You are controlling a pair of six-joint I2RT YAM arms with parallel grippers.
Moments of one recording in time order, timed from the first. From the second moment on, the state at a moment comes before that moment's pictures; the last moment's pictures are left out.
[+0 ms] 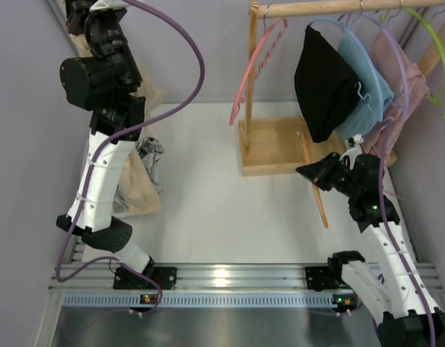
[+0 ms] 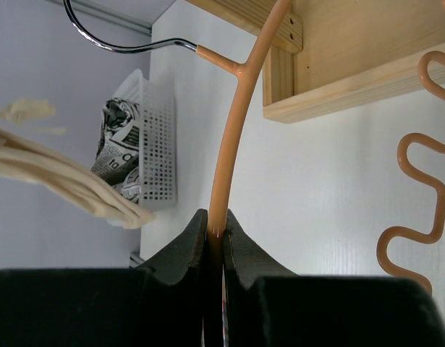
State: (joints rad) left arm -0.52 1.60 2.28 0.38 -0.63 1.19; right arm 0.10 0.75 0.71 -0.32 -0.46 0.84
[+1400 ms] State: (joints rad) left arm 0.23 1.05 1.19 0.33 -0.48 0.73; right arm 0.10 0.75 0.75 -0.37 -0.46 0.80
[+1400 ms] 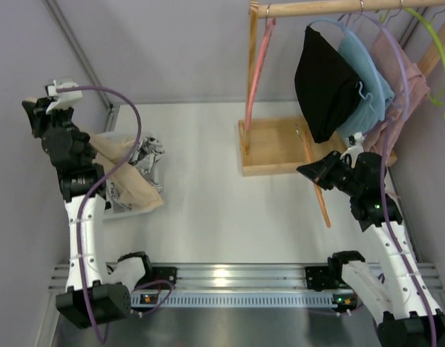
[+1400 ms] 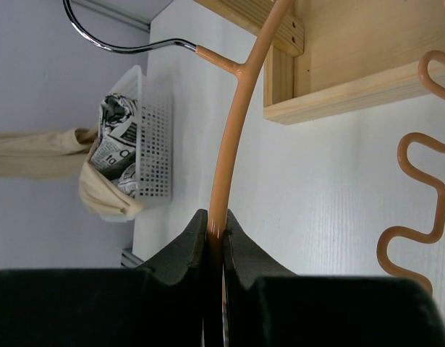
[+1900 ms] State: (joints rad) left arm 0.23 1.01 0.85 0.15 -0.39 0.59; right arm 0.10 0.75 0.76 -0.38 -0.46 0.79
